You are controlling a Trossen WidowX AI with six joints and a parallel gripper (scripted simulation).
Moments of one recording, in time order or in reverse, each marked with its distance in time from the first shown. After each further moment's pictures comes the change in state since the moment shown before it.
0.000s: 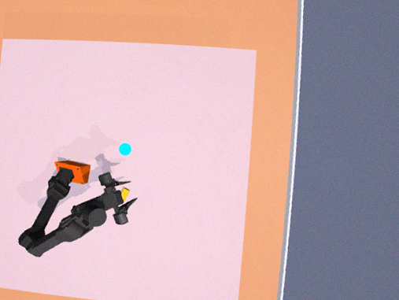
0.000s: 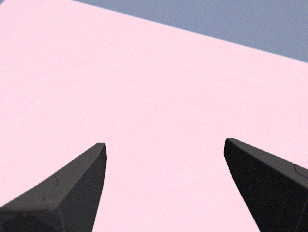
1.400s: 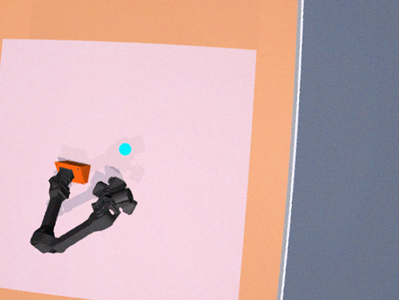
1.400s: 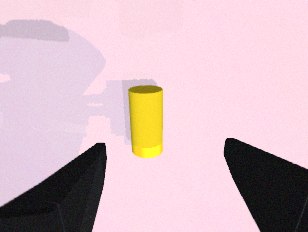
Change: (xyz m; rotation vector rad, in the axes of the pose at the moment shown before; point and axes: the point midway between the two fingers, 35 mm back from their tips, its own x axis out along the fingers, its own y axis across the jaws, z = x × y) arm 0.053 -0.020 -0.216 -0.696 0.820 0.273
